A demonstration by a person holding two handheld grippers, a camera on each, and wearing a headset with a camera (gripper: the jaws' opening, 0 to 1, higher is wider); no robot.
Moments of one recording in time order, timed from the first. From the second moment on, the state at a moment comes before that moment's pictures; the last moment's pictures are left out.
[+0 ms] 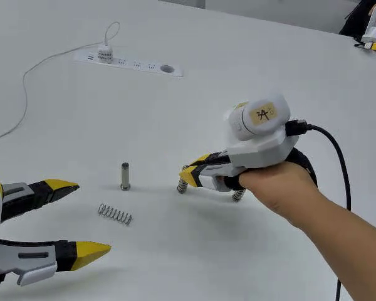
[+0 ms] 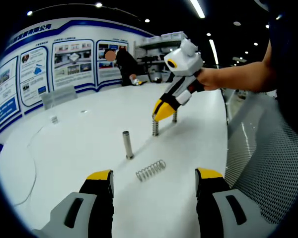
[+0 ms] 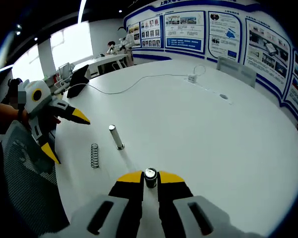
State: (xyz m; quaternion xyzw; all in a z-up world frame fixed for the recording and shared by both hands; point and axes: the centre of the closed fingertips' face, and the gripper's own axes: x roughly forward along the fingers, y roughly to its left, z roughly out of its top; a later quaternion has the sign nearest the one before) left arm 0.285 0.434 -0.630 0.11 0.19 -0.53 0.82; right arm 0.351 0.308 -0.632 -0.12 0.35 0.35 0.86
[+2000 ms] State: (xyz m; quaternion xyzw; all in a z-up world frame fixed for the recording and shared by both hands) left arm 0.282 0.434 -0.623 0.11 0.18 -0.53 0.82; right arm 0.307 0.386 -0.622 -0.19 0.34 0.44 0.81
